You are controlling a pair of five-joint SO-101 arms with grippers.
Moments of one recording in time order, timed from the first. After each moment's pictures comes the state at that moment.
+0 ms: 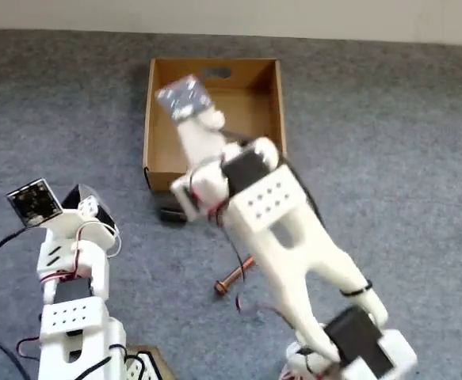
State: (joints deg) left arm -19.1 -64.2 92.0 5.1 19.5; right arm -41.0 -12.0 6.4 75.0 0.6
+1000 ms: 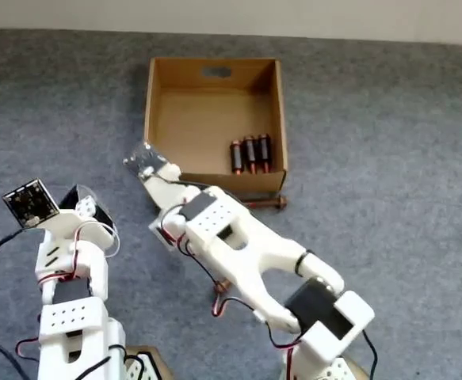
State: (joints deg) left arm -19.4 -64.2 92.0 5.1 20.3; right arm -47.2 6.0 22.5 41.5 4.7
